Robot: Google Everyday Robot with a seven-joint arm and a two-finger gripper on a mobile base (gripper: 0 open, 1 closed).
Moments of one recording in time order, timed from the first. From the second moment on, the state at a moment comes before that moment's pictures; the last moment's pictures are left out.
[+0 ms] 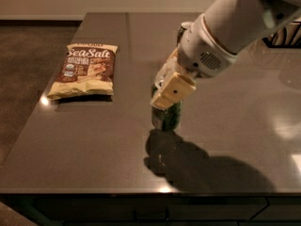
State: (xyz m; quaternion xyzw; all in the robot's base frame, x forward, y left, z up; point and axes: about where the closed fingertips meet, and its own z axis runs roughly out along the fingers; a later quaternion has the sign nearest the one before) arm 0.449 -0.034 0.957 -0.62 0.73 0.16 0.25
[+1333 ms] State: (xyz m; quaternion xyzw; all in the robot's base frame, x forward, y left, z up) arm 0.515 0.071 0.954 -0.60 0.74 0.16 0.26
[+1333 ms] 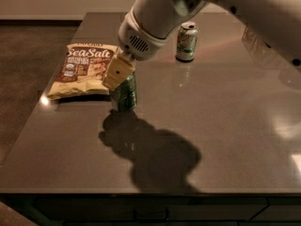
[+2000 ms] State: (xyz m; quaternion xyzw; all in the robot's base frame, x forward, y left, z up) arm 0.519 0.099 0.932 -0.60 0.74 0.17 0.26
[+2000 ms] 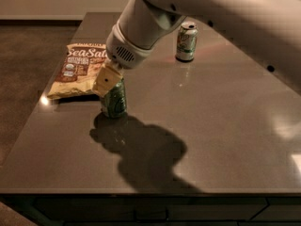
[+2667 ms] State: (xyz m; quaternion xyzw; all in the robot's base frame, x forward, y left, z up) arm 0.528 0.124 0.927 -0.60 0.74 0.16 0.27
